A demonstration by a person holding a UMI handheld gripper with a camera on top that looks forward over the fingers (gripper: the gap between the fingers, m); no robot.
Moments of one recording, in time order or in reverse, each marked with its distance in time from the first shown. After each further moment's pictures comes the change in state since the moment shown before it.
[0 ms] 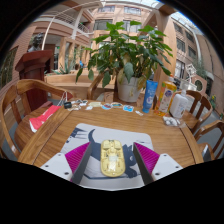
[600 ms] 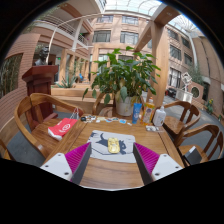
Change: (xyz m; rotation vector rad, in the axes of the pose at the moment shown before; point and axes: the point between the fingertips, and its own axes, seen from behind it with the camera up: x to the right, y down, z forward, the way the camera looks) arm -0.009 -0.031 -0.235 0.133 0.017 0.010
